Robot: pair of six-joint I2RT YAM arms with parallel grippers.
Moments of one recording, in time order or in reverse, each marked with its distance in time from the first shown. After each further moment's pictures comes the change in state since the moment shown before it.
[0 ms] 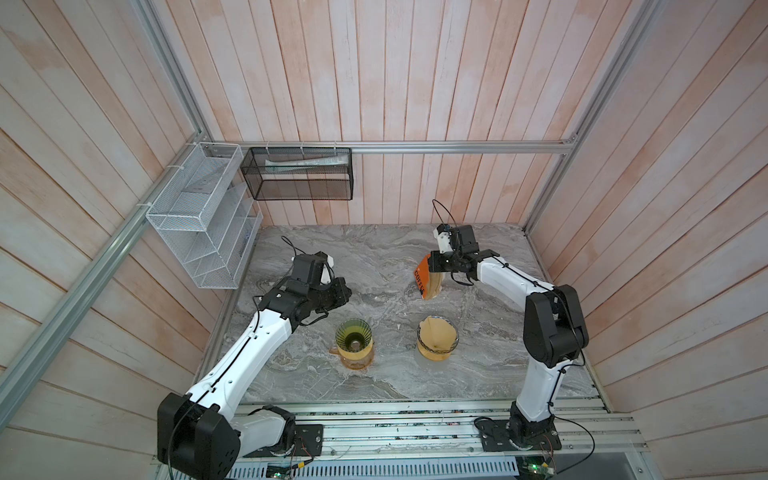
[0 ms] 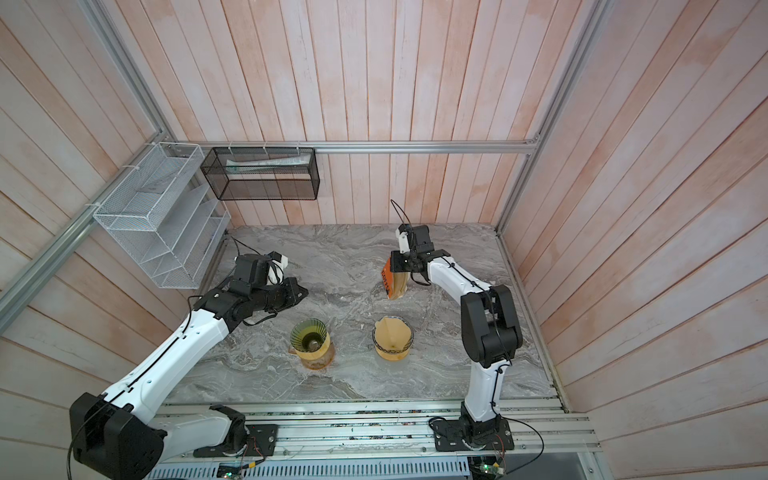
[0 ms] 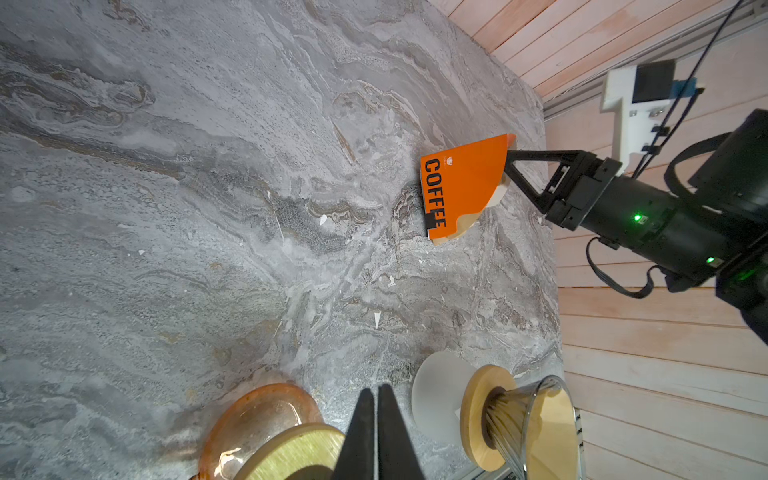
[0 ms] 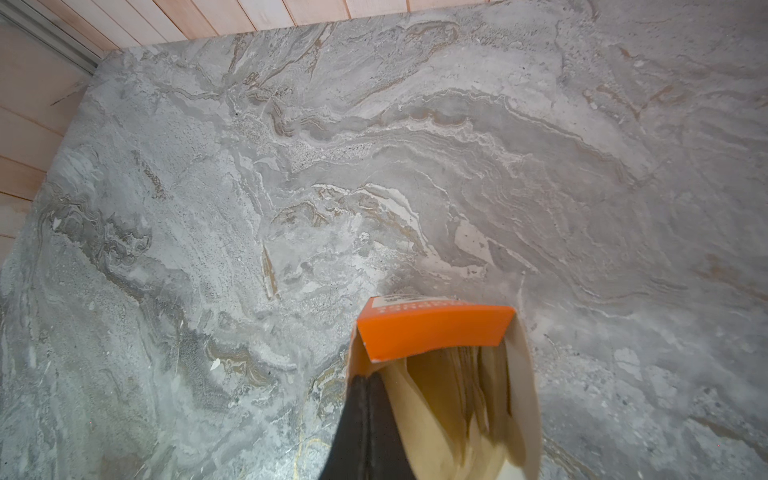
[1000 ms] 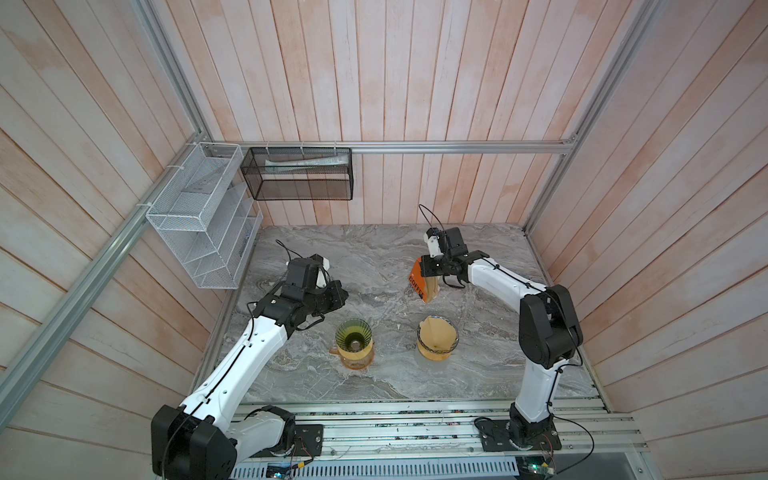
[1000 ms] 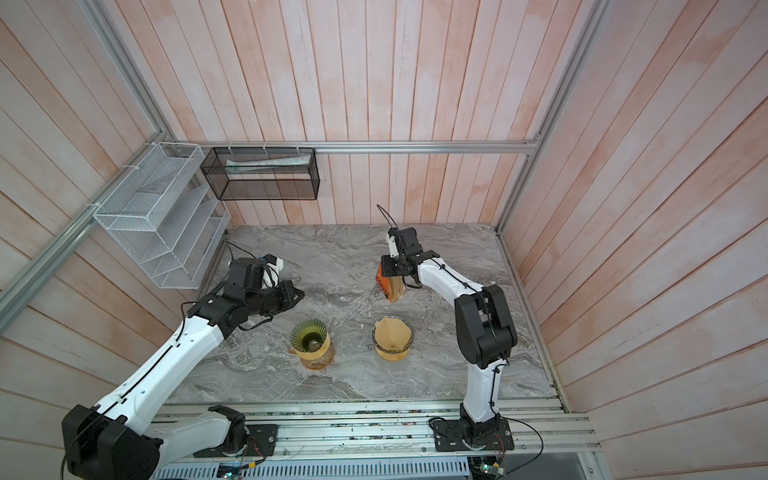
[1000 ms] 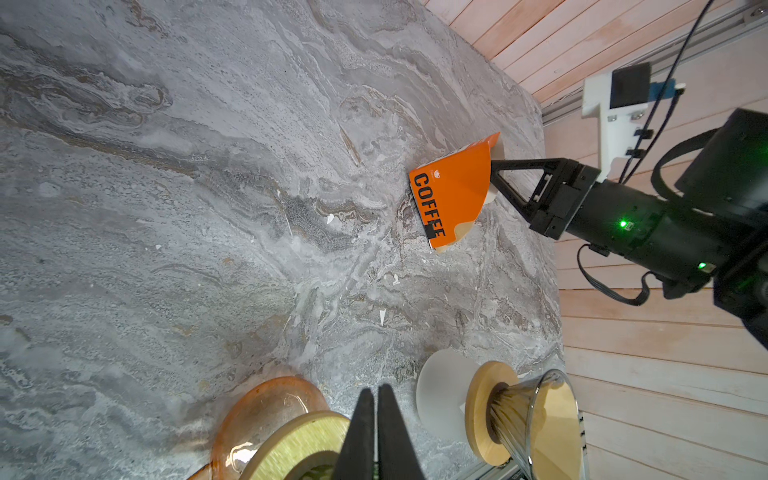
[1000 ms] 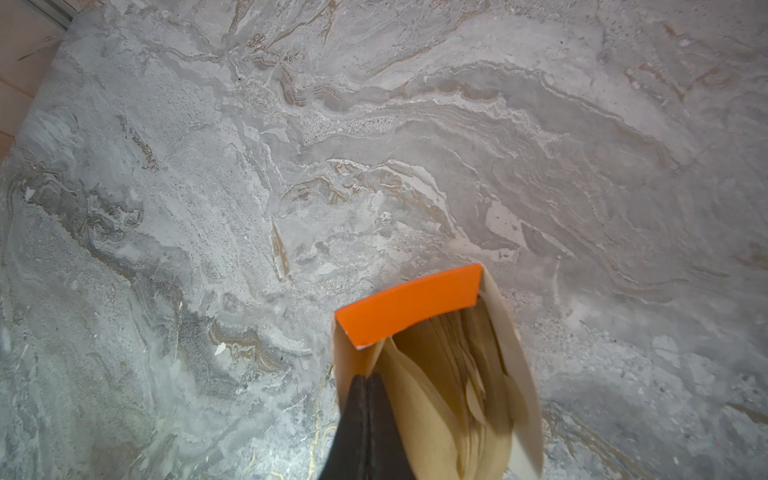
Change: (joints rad) left arm 0.018 -0.058 -0.043 0.000 0.000 0.010; right arm 0.076 0.011 0.021 -0.053 0.077 0.000
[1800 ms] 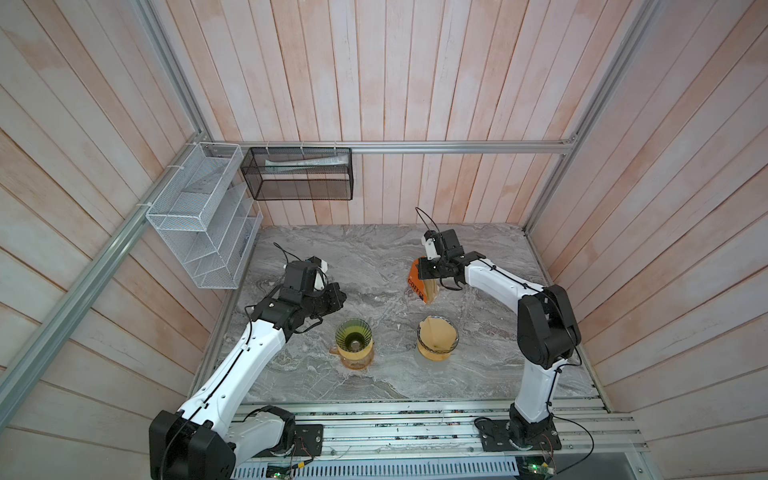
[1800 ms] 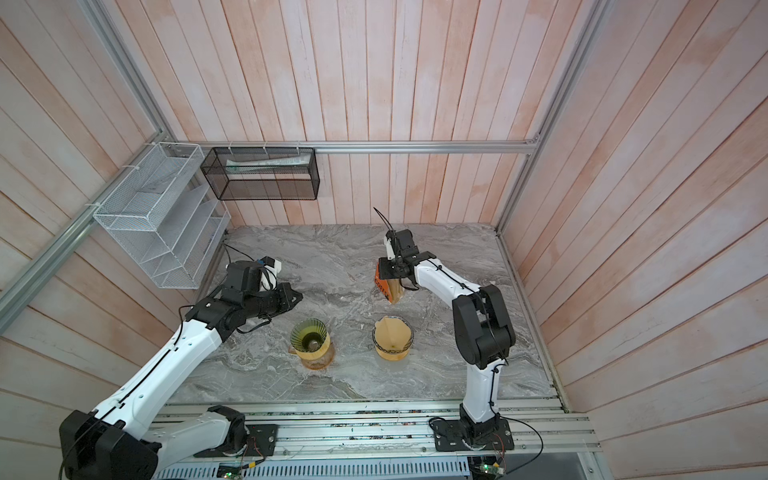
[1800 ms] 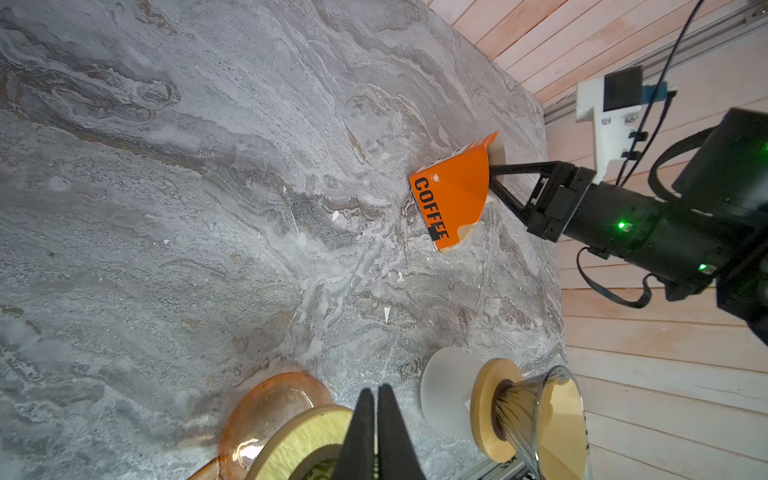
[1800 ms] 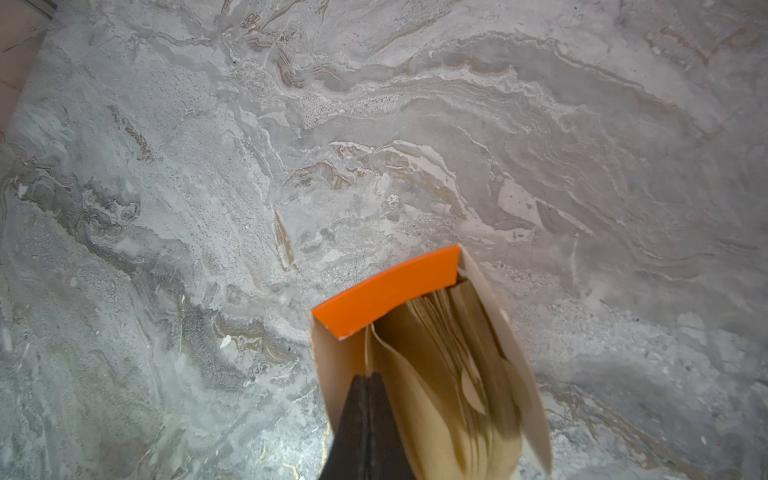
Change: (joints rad) left arm 0.011 -0.021 -0.031 0.008 0.005 0.005; right arm 0.025 0.003 0.000 -0.026 0.026 0.042
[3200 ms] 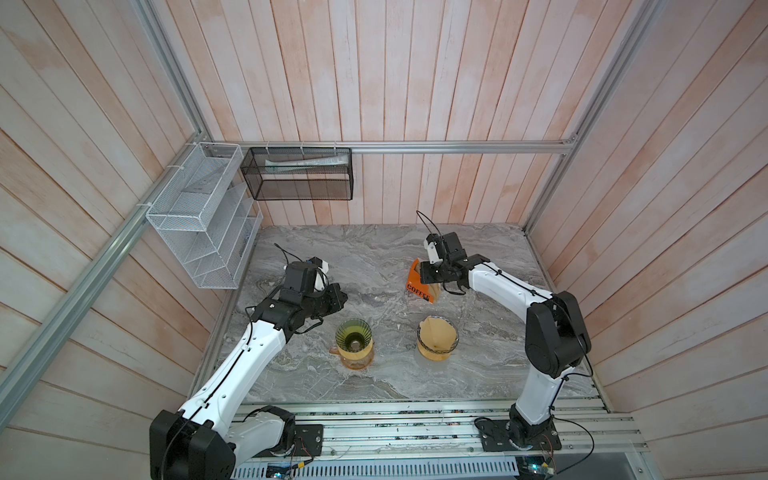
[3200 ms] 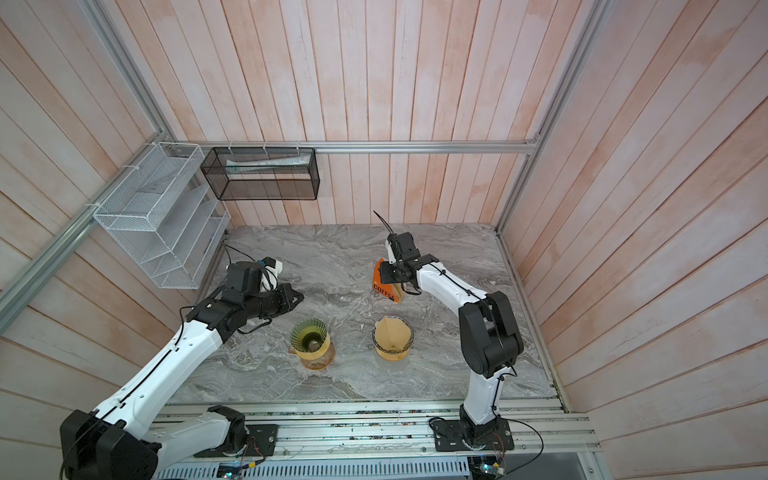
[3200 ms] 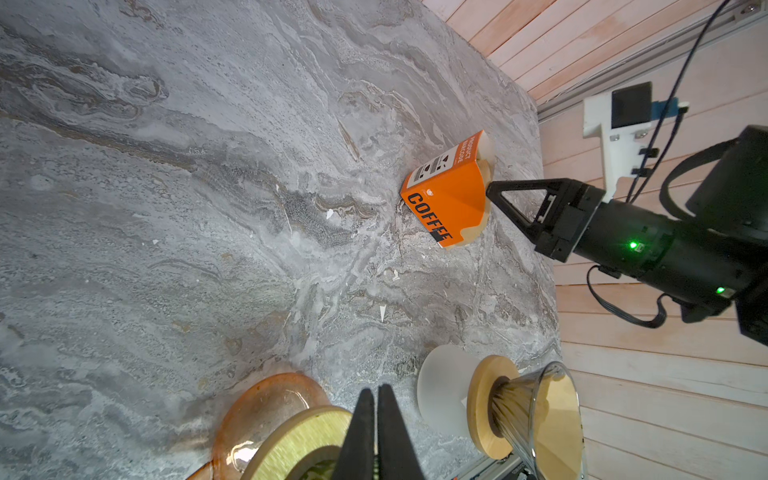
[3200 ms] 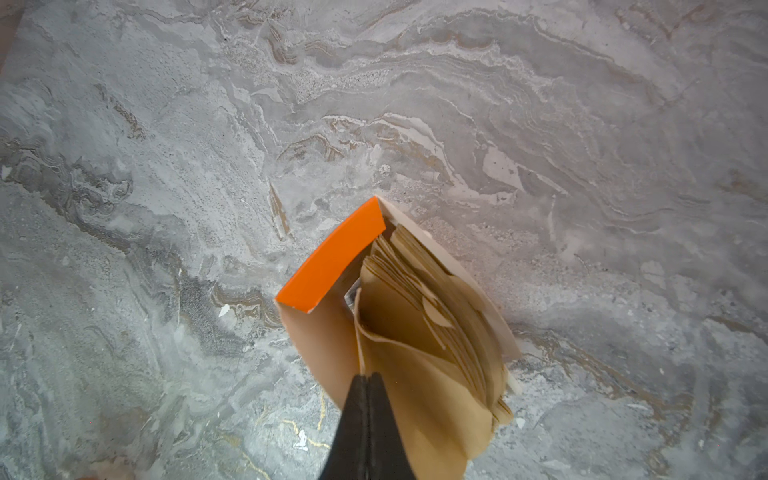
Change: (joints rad) left arm 0.000 -0.001 -0.009 0.018 0.018 -0.001; right arm 0.018 -0.085 -0.059 -0.047 0.045 0.007
